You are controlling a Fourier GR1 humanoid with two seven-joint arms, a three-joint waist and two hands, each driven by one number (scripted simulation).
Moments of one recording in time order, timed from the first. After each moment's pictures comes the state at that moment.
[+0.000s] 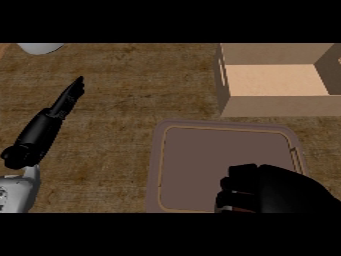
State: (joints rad) left arm -0.19 0.30 -0.03 -1.56 -0.08 -0.18 -0.07; right arm -0.26 -0.67 0.57 -2.06 0.68 0.19 -0.40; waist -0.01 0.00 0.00
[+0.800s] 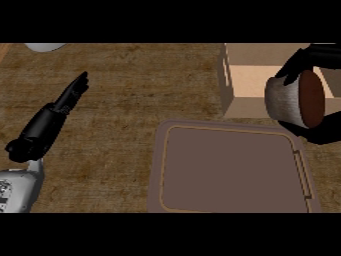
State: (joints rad) left arm -0.23 0.29 -0.02 -1.54 -0.09 -0.19 -0.06; right arm -0.53 -0.60 0.05 -1.74 0.26 0.31 -0.10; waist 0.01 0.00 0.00
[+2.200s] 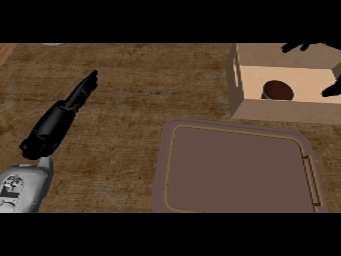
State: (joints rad) left arm -0.26 0.25 -0.03 -1.51 -0.13 -0.20 -0.08; right arm -1.03 -0.72 0.28 -0.57 0.72 0.43 -0.74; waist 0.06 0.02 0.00
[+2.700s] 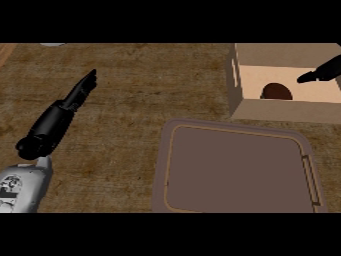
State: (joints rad) left arm -0.26 0.25 -0.03 -1.53 -0.12 -0.21 -0.07; right arm -1.08 -0.61 -0.05 -0.36 0.29 0.56 -0.64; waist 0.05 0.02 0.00
